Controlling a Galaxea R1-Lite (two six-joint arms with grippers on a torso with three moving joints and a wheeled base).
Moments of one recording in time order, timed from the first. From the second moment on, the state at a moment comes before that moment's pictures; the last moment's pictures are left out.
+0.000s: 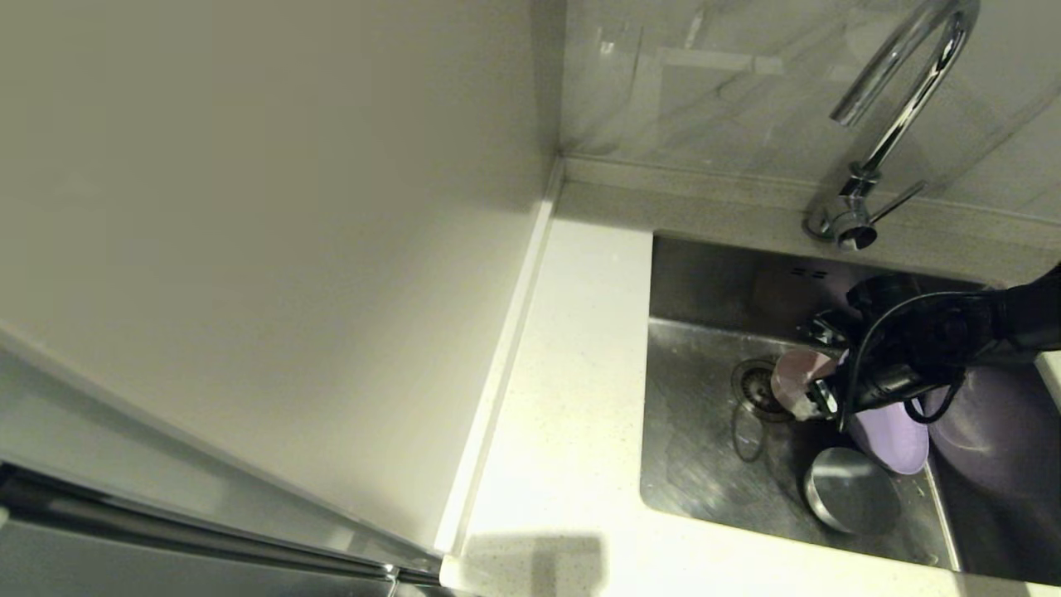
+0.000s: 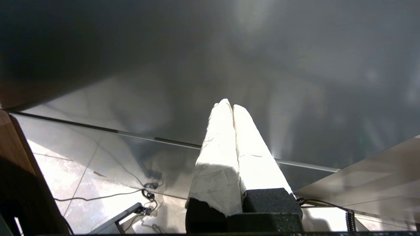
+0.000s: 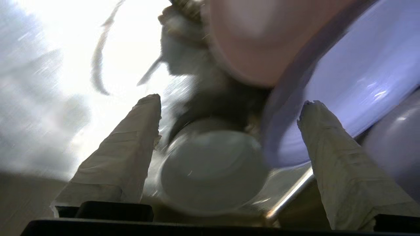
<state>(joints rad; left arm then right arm) 0.00 0.00 0.00 -0.01 0.00 0.00 -0.10 2.14 -1.38 0.20 -0.09 -0.27</state>
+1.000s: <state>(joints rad) 0.00 0.00 0.00 -0.01 0.00 0.00 -0.12 2.19 -1.43 0.13 -0.29 -0.24</state>
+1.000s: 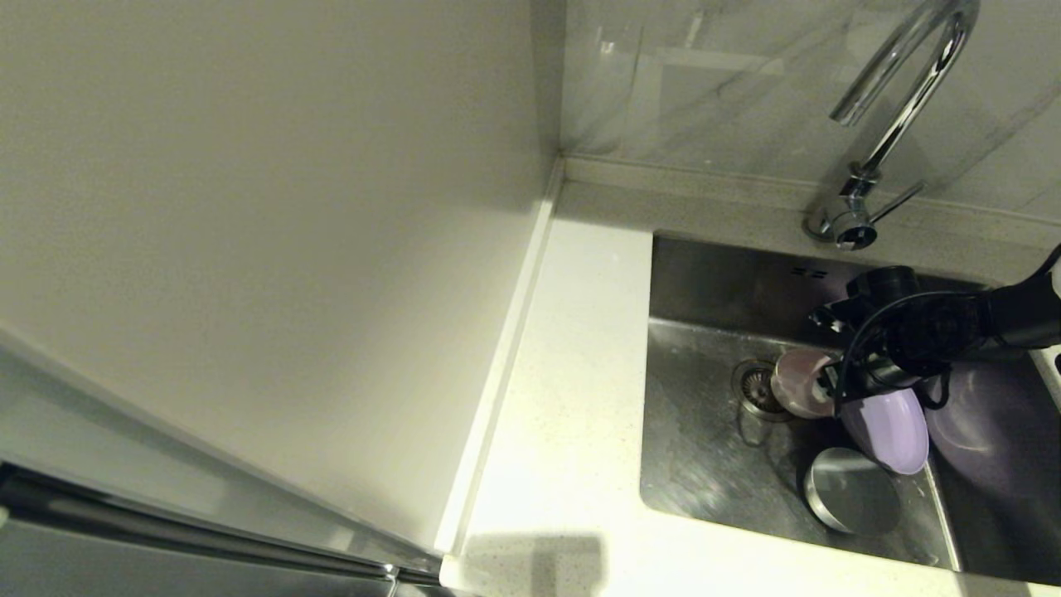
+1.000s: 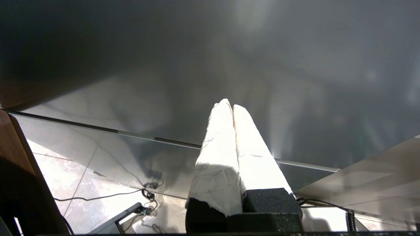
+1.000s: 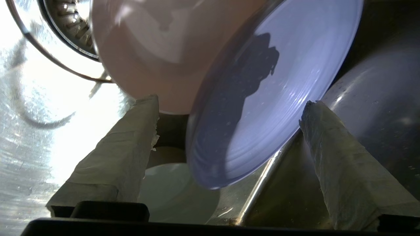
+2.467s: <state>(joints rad) 0.00 0.00 0.00 -0.01 0.00 0.00 -0.12 2.22 -1.43 0.00 -0.37 -0.23</state>
